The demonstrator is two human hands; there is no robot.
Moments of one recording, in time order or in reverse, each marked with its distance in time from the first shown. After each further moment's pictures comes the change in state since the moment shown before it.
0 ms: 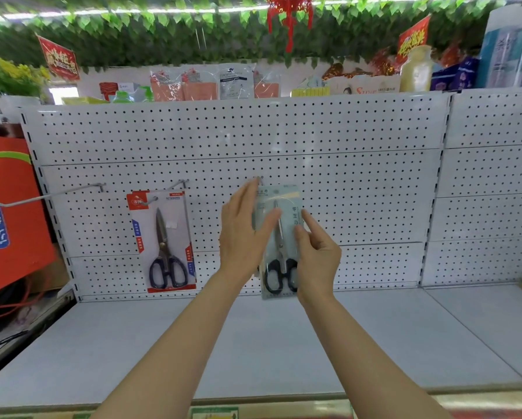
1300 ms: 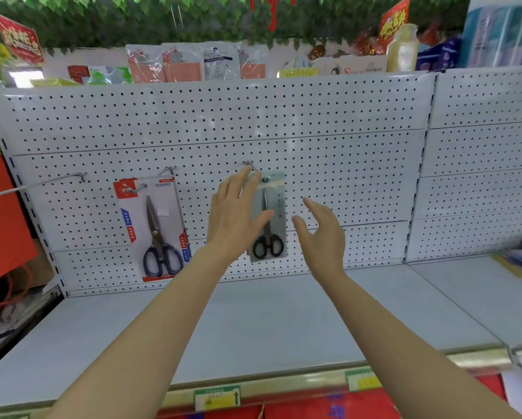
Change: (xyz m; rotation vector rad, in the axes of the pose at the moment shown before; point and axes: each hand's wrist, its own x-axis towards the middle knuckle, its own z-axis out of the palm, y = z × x) left_hand 0.015 -0.016 -0.014 0.520 -0.183 0.196; right_hand 0.023 0.014 -0.028 -0.740 -0.064 -0.356
